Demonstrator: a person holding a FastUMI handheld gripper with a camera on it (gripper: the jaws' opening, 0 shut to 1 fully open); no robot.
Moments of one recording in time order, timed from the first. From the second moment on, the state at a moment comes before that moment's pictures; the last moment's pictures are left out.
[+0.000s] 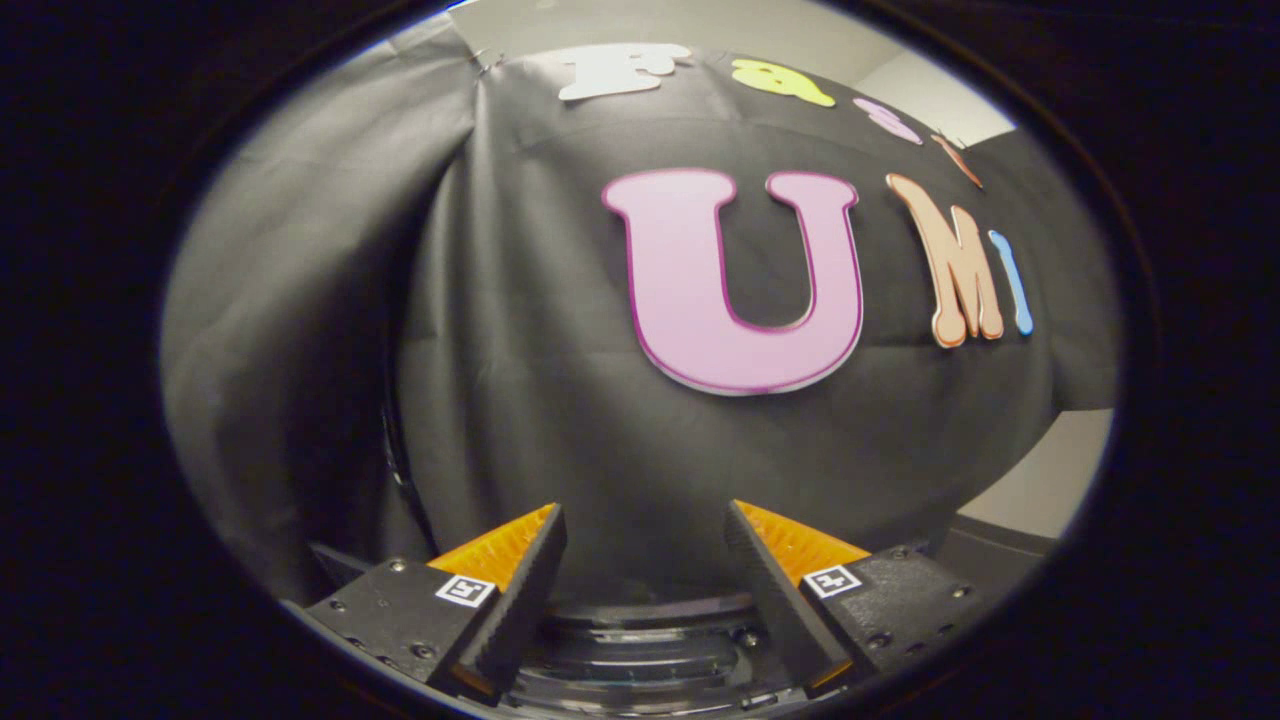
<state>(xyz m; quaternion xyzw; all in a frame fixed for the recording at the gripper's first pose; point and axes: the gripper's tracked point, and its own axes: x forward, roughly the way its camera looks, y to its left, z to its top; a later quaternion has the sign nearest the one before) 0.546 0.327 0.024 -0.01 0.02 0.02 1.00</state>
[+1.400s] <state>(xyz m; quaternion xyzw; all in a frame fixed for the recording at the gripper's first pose) 0.453 0.318 0.027 0.00 -0.02 0.05 1.00</state>
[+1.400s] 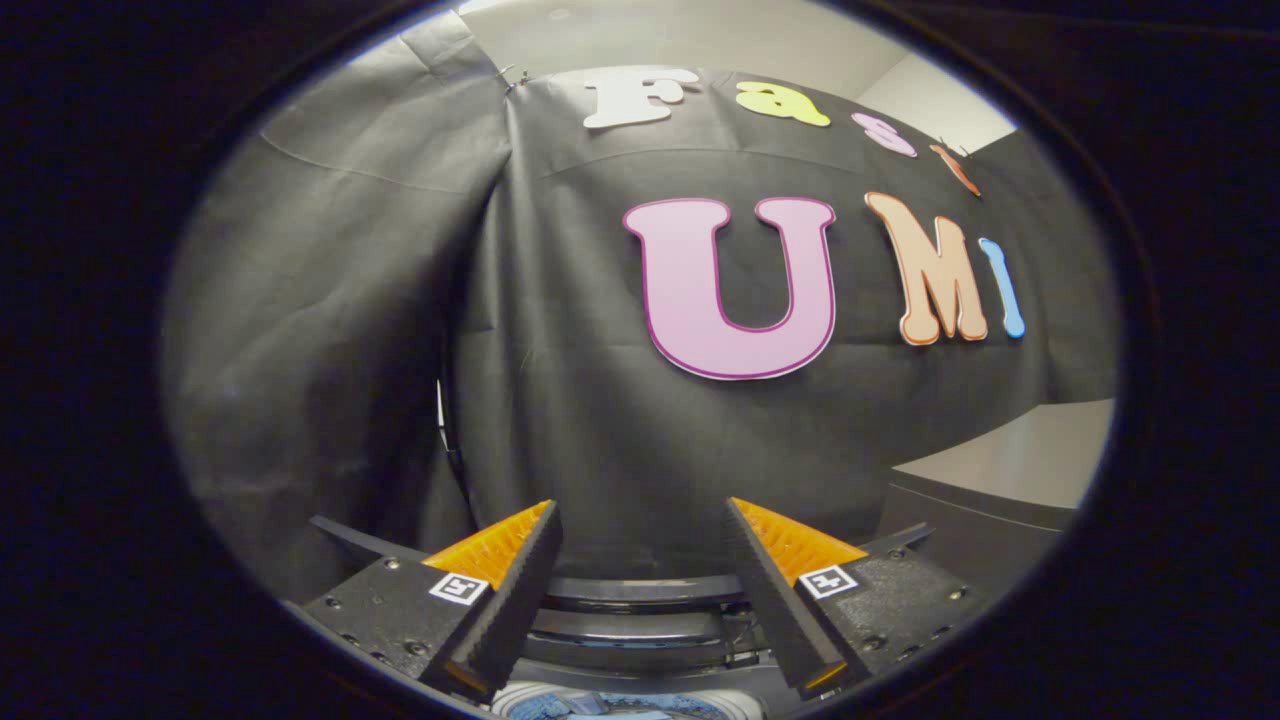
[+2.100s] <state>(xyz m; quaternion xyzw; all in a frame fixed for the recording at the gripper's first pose) 0.437 0.316 0.022 0.00 -0.02 0.06 1.00</state>
